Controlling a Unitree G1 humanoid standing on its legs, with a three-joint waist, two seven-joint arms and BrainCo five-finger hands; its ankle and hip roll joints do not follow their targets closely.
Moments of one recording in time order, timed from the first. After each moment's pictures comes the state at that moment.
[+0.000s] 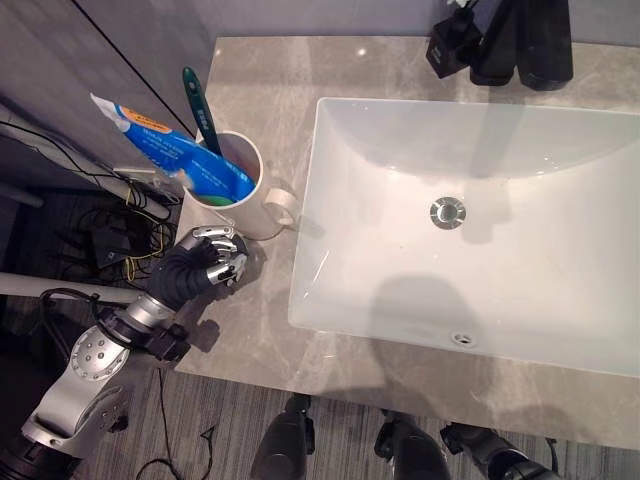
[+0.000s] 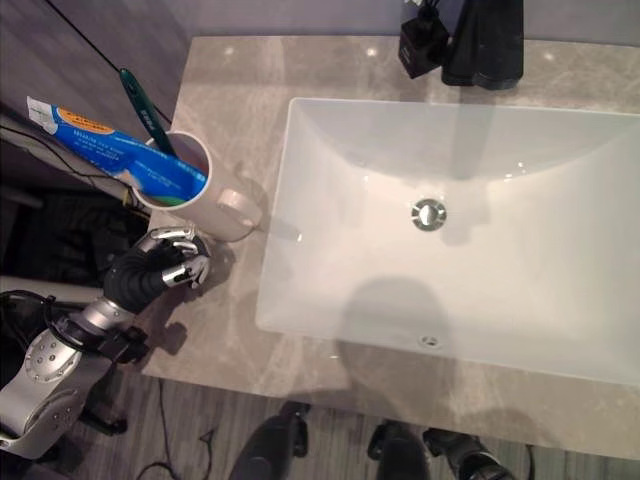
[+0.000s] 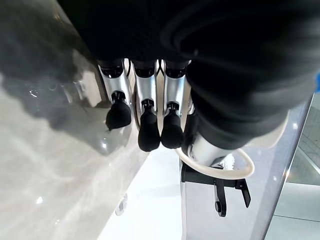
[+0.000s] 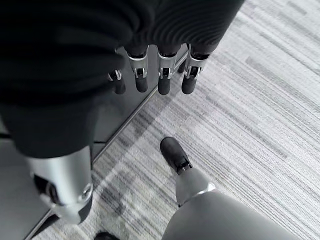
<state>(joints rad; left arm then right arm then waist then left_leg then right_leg) 0.04 0.93 -0.14 -0.33 -0.81 -0.26 -0.20 -0.20 -0.32 0.37 1.19 -0.05 -0.08 -0.24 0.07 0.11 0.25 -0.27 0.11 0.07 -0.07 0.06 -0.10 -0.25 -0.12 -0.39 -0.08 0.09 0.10</state>
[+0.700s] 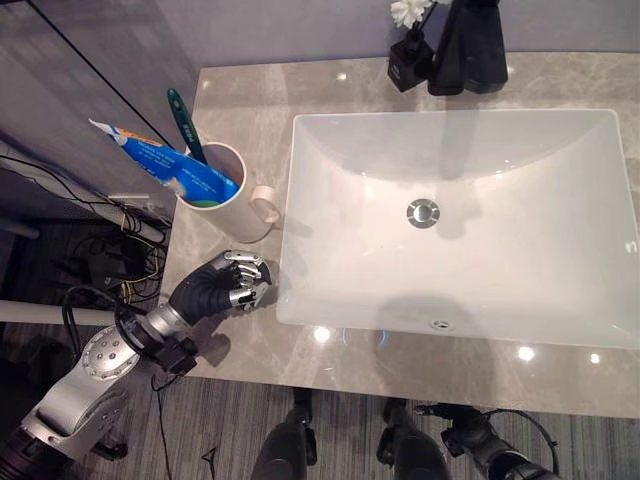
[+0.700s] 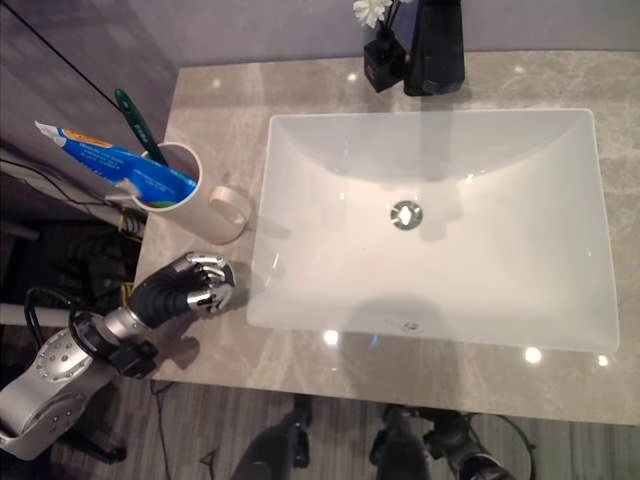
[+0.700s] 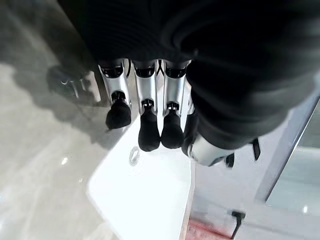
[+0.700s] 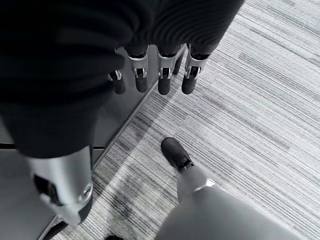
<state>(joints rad) 0.04 0.99 -0.24 -0.33 -0.82 -0.22 -0.25 -0.19 -0.32 0.37 1.20 -0.05 -0.08 -0.22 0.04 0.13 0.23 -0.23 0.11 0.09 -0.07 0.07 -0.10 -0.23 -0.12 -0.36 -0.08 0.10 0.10</state>
